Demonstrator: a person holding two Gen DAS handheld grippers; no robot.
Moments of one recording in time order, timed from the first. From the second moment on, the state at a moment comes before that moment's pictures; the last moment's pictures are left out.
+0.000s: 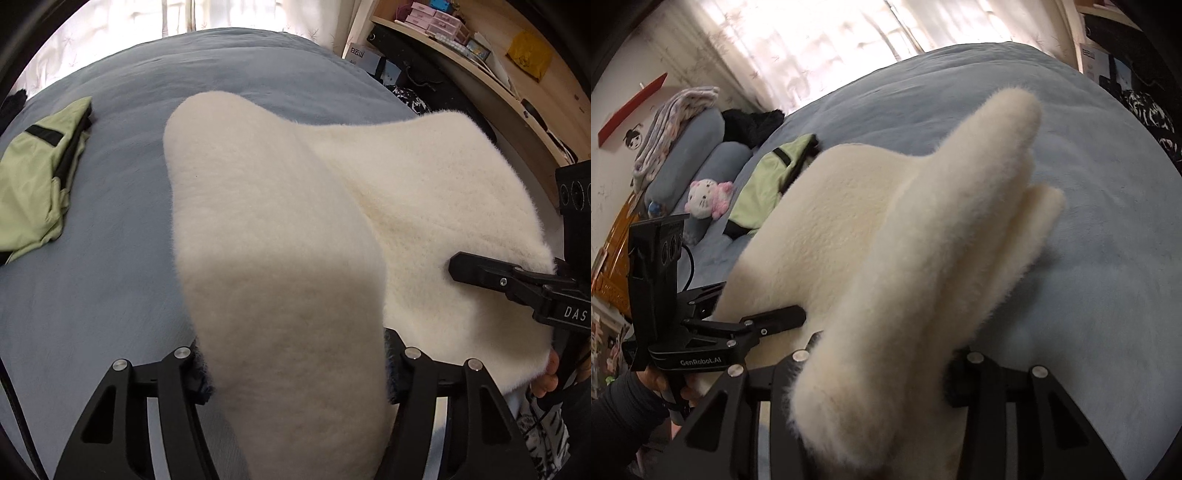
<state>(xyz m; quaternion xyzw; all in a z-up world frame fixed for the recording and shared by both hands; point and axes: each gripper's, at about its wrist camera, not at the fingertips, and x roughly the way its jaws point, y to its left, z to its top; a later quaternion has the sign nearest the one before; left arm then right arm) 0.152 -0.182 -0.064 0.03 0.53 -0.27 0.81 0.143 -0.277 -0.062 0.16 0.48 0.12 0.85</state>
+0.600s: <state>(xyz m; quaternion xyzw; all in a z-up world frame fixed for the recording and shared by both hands) 0.097 0.013 0.028 -0.01 0.49 -0.21 0.85 0.134 -0.111 0.022 0.11 0.45 0.21 0.86</state>
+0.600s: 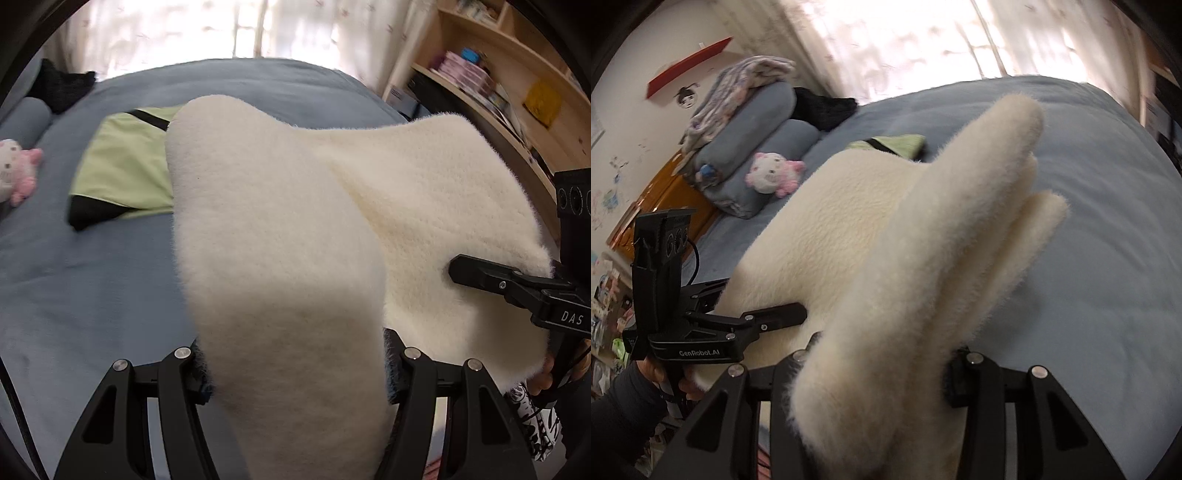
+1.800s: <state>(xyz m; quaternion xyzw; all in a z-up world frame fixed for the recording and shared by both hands) 0.478 0.207 -0.035 0.06 0.47 -0.11 0.87 0.515 0.038 -0.090 0.22 0.42 0.24 0.85</state>
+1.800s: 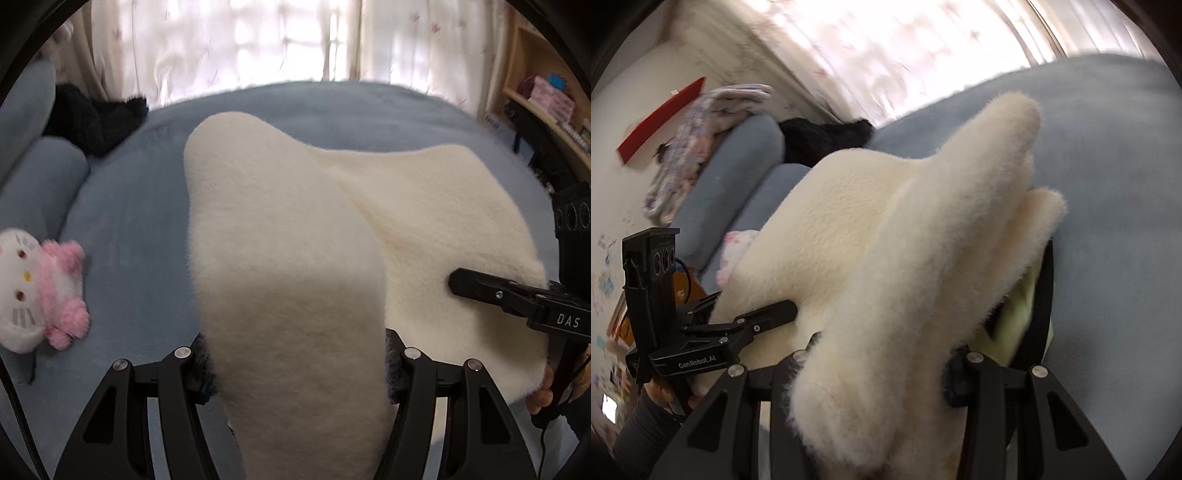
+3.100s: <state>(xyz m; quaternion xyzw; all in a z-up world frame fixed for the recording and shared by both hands) 0.399 0.214 -0.048 0.14 0.42 -0.03 0.90 0.445 0.053 -0.074 -0.01 0.41 0.16 0.90</state>
